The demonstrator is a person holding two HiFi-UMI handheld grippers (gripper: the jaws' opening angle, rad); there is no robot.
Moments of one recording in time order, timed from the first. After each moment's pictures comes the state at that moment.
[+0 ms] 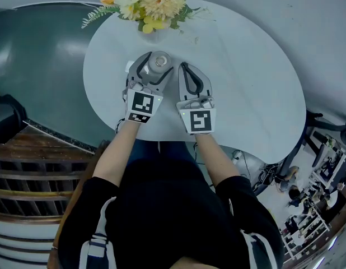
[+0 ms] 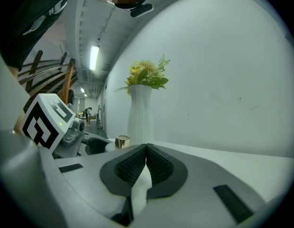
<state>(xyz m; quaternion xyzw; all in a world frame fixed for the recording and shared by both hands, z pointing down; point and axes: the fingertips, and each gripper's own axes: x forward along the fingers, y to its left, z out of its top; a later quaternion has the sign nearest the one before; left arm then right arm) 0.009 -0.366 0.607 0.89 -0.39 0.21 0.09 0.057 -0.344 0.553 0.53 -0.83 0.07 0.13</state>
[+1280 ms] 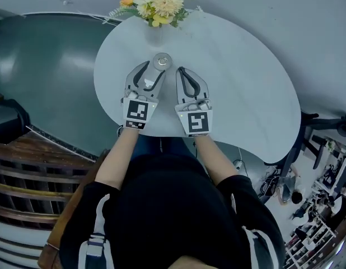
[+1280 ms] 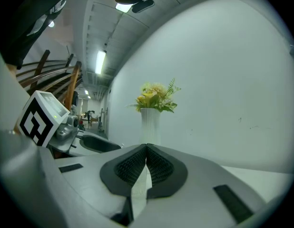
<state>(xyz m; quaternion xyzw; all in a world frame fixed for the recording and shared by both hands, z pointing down) -0.020 -0.333 0.535 0.89 -0.43 0.15 0.06 0.040 -0.312 0.494 0.53 -0.84 0.03 0.11</state>
